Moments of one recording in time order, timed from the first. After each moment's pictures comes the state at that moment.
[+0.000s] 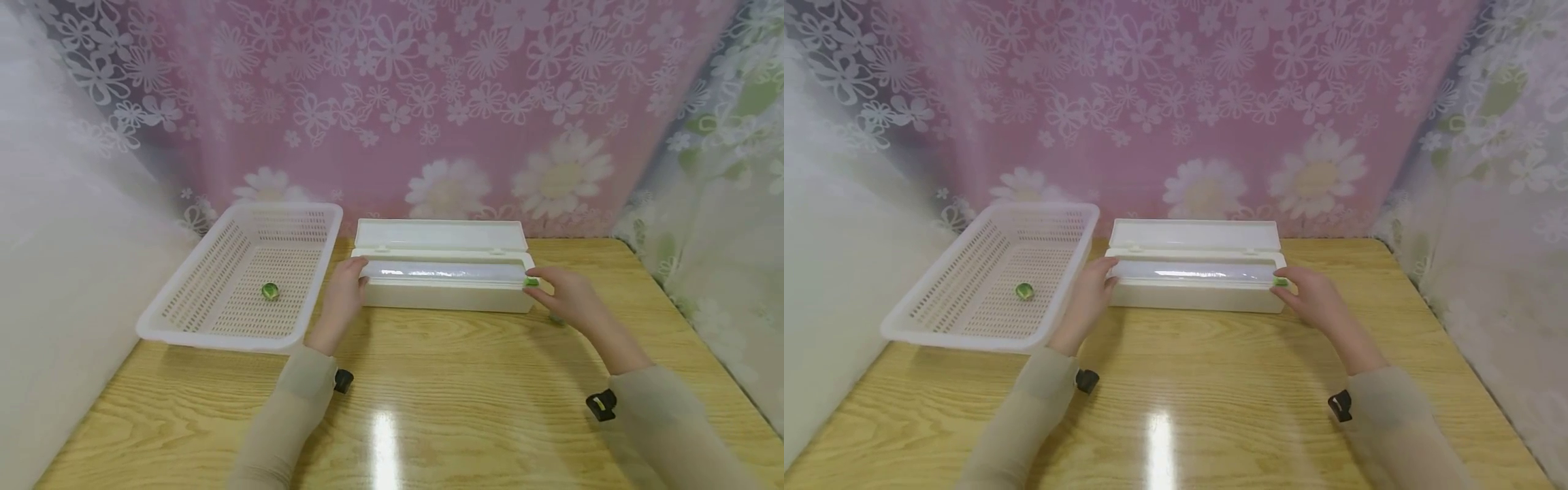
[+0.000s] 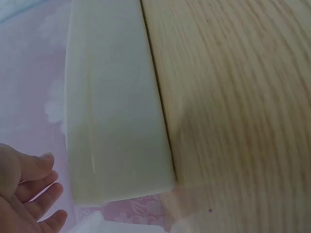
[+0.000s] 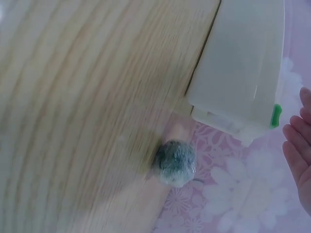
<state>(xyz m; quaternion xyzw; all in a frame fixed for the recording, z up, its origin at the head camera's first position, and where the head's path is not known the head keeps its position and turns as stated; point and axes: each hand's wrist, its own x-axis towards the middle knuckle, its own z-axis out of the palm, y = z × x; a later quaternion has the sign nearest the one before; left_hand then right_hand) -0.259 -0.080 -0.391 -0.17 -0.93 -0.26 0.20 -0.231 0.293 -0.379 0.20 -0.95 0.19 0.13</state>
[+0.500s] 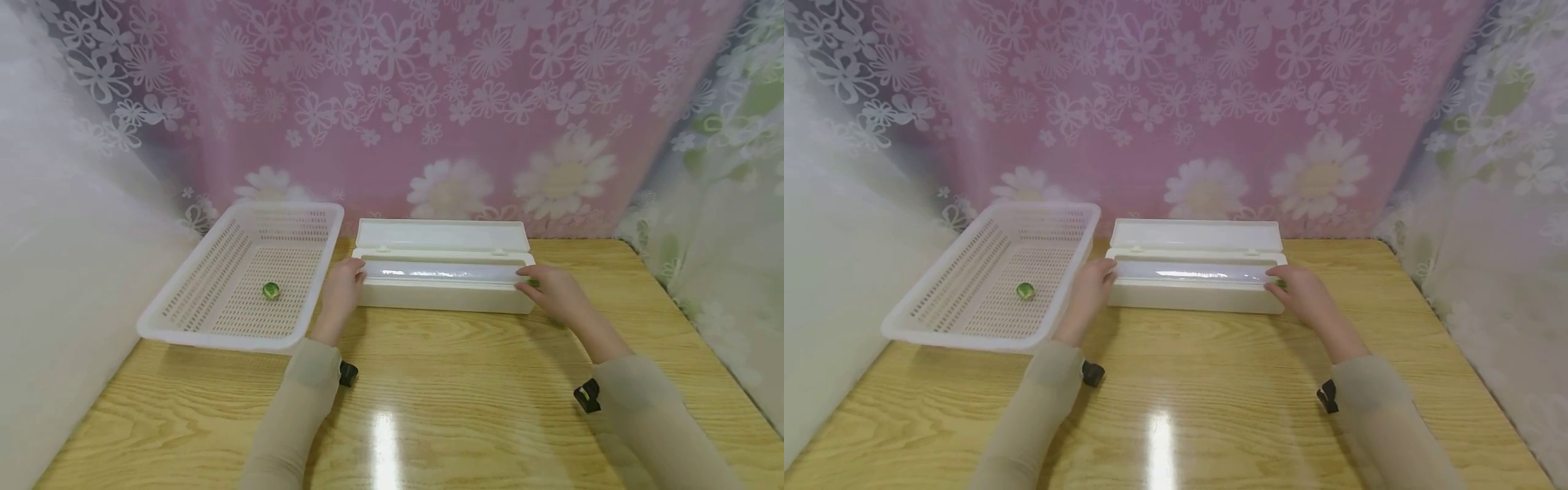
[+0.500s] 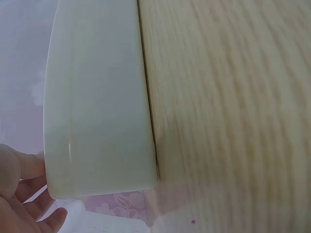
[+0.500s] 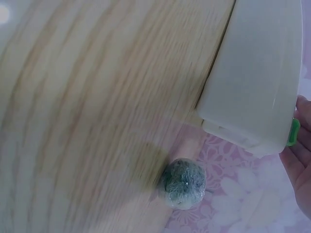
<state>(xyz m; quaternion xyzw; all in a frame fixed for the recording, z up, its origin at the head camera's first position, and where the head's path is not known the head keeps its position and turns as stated) -0.283 -0.085 -0.408 -0.12 -0.94 -0.27 0.20 -0.252 0.283 -0.388 0.19 -0.96 0.18 0.10</state>
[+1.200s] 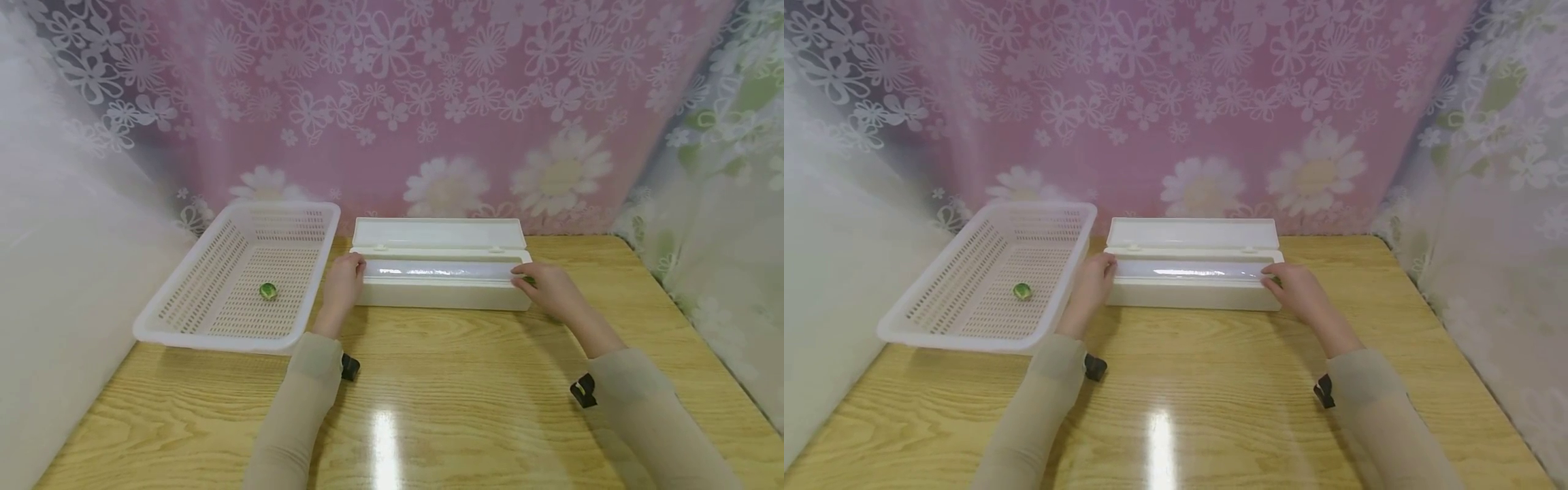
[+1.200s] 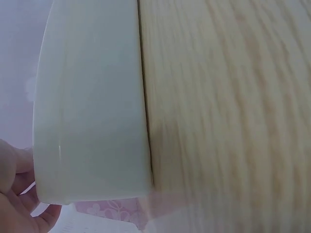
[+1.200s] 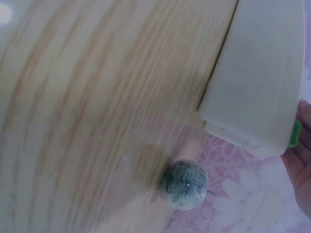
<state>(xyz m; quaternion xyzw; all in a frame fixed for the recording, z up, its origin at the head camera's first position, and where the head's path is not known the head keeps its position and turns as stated) -0.293 -0.079 -0.403 -0.10 -0.94 -0.27 0.19 -0.253 0.281 -0.387 0.18 -0.96 0.19 0.07</state>
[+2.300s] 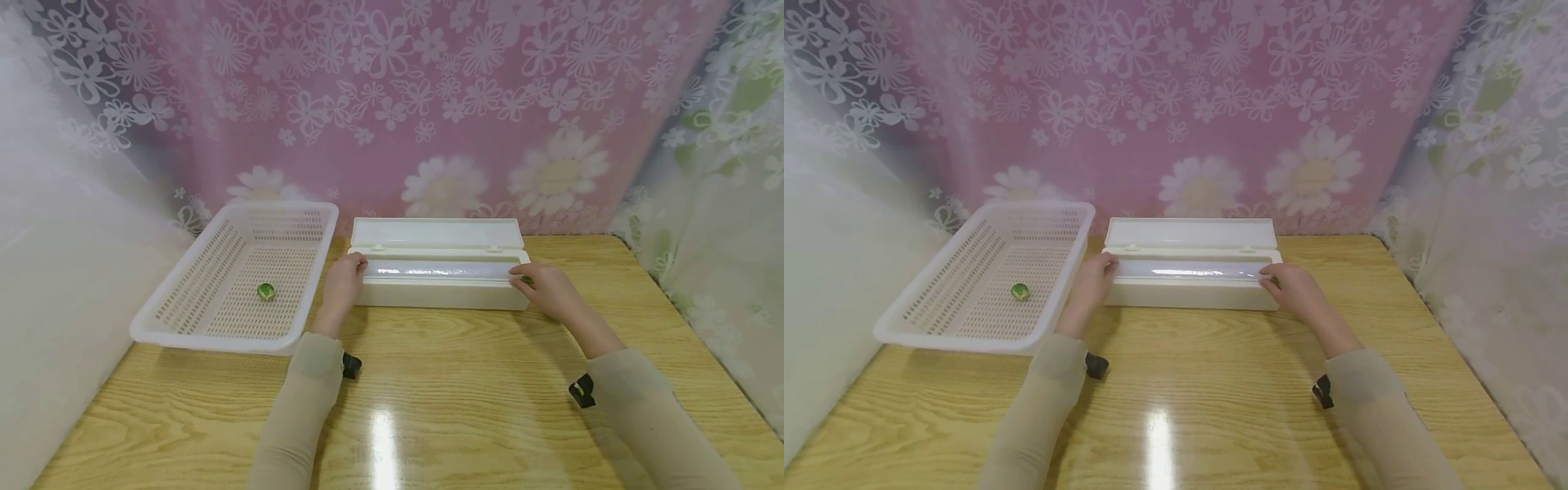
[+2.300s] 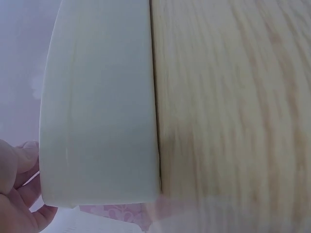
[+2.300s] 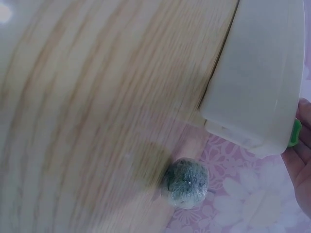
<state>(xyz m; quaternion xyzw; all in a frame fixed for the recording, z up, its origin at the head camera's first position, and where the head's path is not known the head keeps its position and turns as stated) -0.294 -0.077 -0.404 -0.12 -0.94 -0.28 0.18 -0.251 0.281 -0.386 0.18 -0.96 0.19 0.06</state>
